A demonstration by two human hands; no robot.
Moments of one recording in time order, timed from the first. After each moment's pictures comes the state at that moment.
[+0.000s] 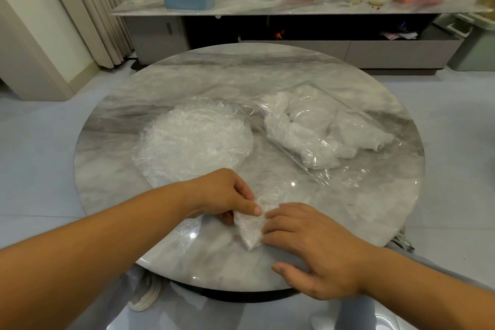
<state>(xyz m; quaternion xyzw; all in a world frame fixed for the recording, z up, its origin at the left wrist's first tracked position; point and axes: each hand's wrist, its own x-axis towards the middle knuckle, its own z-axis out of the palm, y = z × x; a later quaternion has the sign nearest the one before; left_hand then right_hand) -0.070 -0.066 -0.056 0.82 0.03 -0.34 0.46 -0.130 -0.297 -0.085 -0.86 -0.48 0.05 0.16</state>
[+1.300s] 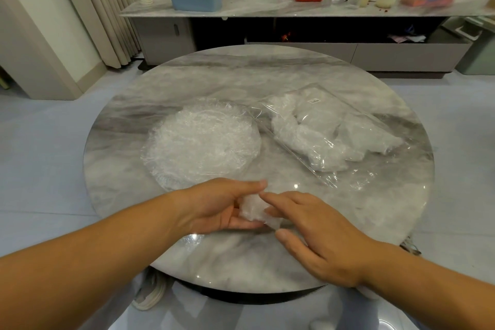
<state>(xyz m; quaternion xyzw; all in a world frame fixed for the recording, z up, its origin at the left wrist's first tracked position) -0.090 -0.059 -0.051 0.56 0.15 -0.40 0.70 -0.125 -0.284 -0.073 -0.88 -0.41 0.00 0.26</state>
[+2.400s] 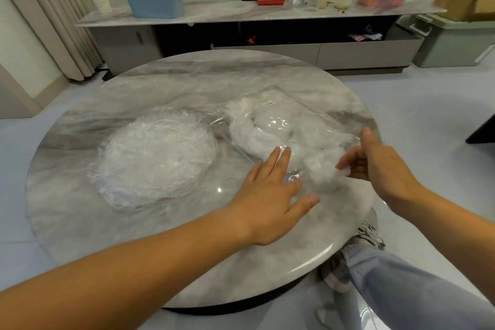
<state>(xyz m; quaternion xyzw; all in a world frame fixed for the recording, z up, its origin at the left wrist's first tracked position) -0.085 -0.198 -0.050 0.94 -0.28 -0.13 0.15 -0.060 -0.429 -0.048 -0.82 0.08 -0.03 0.57</state>
